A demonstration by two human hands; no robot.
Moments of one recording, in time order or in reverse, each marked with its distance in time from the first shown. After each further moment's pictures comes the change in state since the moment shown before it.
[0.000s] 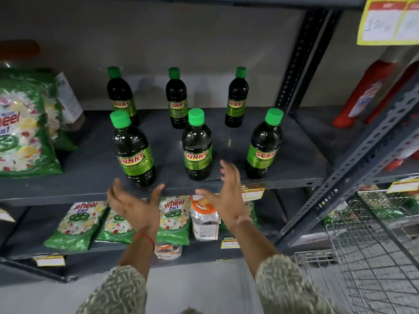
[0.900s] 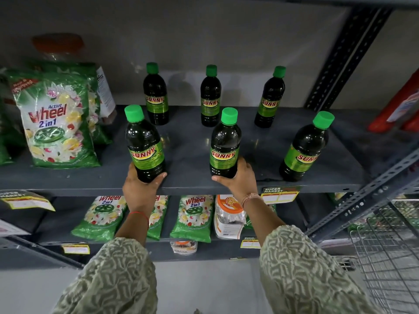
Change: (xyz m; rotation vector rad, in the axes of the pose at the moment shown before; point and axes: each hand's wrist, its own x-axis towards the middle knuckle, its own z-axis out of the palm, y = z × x) left_hand 0.095 -0.036 -0.038 -0.029 -0.170 0.033; right_hand 0.049 -0.017 0.053 -0.195 -0.028 0.129
